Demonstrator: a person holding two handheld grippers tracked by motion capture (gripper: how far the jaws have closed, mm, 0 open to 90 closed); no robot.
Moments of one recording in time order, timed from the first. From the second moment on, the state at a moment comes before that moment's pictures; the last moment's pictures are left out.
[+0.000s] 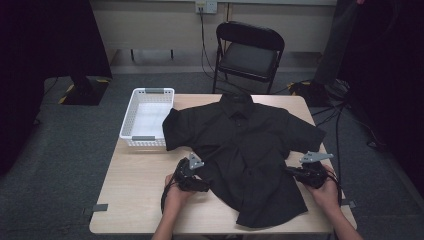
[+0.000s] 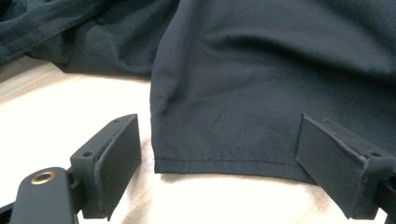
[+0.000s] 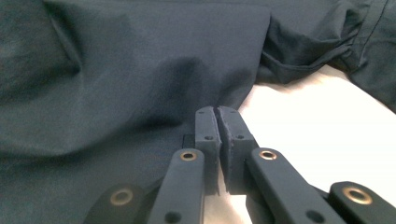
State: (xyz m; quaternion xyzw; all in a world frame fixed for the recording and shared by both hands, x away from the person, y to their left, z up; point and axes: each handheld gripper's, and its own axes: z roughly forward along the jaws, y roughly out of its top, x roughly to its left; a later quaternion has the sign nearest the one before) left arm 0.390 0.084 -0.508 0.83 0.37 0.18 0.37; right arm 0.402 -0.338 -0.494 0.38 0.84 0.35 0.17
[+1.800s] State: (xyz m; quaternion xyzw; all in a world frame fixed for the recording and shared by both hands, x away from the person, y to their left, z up) left arm 0.390 0.084 -0.508 0.83 0.37 0.18 0.37; right arm 0.352 -0.376 -0.481 0.42 0.80 0.40 0.16
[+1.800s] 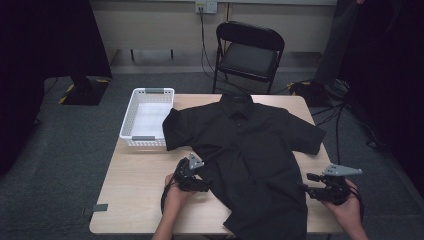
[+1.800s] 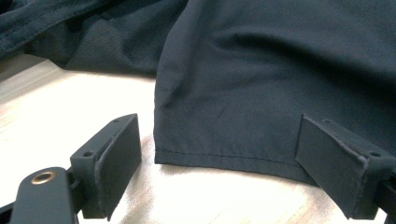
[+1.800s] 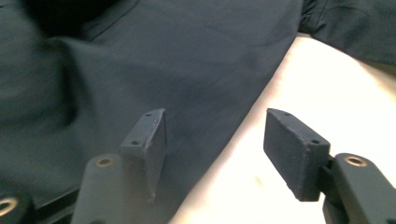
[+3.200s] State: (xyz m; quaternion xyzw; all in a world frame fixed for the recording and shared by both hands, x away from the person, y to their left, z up) left arm 0.390 0.084 -0.508 0.83 0.37 0.18 0.37; right arm 0.404 -0.354 -0.495 0.38 0.82 0.39 0.20
